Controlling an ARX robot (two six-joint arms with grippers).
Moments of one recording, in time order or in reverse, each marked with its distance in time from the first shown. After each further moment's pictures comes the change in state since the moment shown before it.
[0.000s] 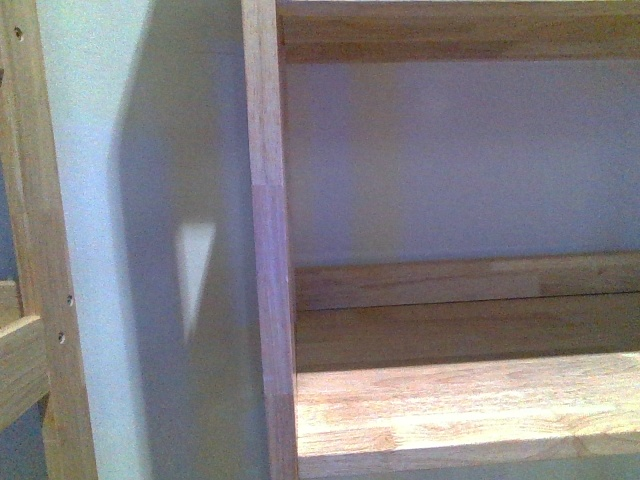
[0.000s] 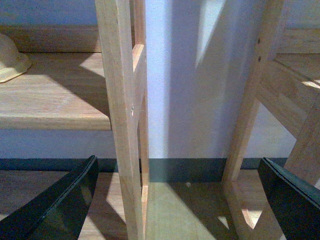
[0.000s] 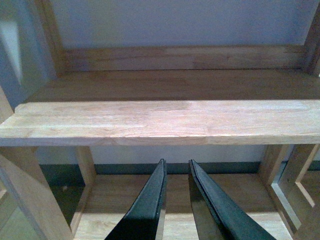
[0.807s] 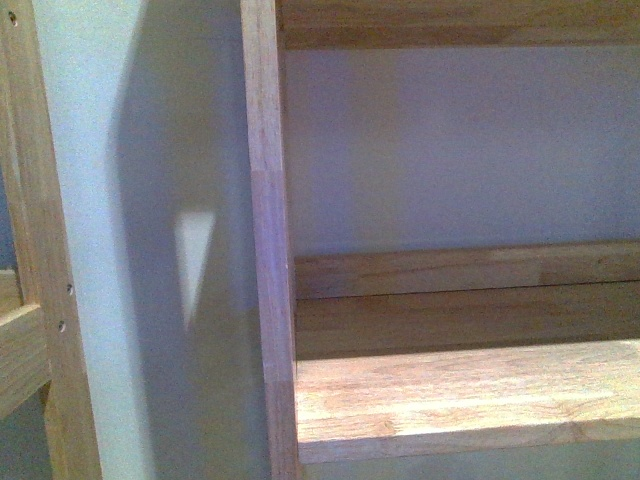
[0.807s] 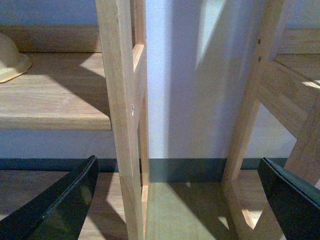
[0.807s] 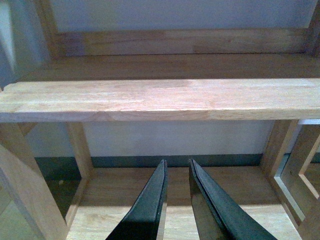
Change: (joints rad) left arm 0.000 0.000 0.000 0.000 0.000 0.000; right arm -0.003 -0.113 -0.156 0.046 0.000 0.000
